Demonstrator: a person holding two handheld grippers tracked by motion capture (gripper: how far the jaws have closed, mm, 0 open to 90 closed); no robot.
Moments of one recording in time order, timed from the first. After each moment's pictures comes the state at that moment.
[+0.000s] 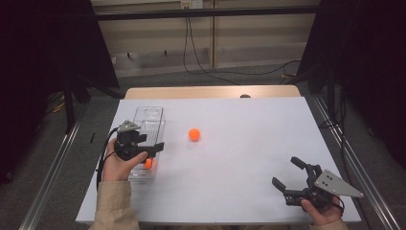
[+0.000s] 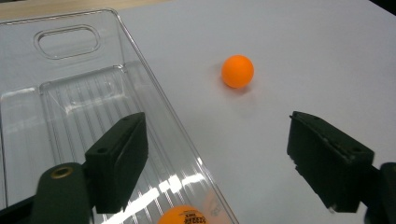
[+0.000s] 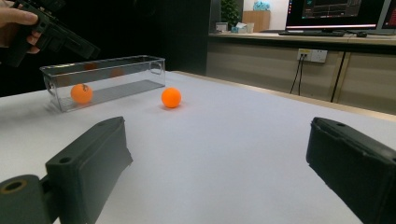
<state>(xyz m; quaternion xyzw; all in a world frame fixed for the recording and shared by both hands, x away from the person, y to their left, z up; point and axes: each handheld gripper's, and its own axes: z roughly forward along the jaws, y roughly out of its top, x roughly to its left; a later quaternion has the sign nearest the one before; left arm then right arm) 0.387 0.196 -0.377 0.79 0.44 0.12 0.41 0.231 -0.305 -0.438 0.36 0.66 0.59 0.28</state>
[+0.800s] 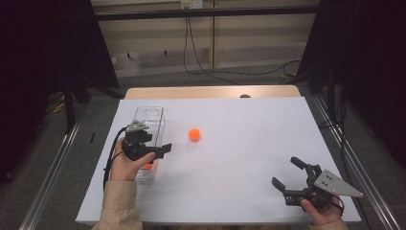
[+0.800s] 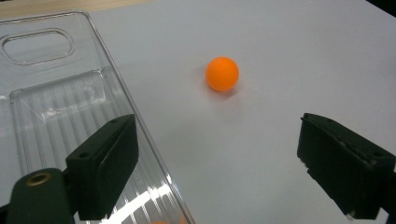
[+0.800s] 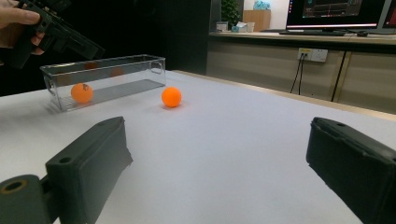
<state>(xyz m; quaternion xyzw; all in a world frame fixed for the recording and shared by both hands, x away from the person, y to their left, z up) 0.388 0.175 -0.379 0.80 0.43 0.11 0.41 0.231 -0.304 -0.438 0.36 0.66 0.59 0.28</state>
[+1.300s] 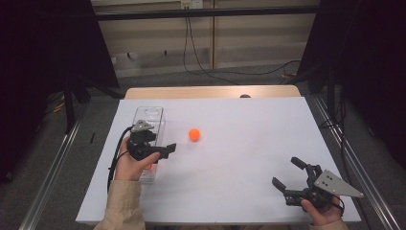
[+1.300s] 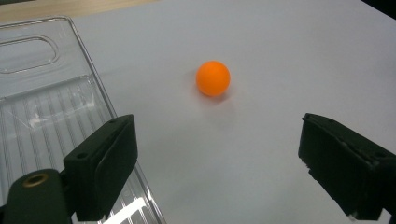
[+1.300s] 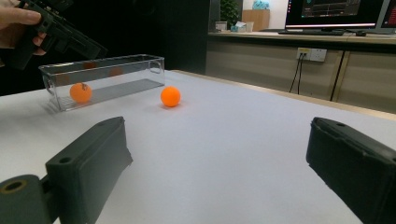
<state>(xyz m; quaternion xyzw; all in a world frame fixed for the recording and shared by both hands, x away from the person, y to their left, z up) 0.388 0.164 -0.380 0.80 0.42 0.11 0.41 0.231 -0.305 -0.438 0.36 0.66 0.59 0.28</state>
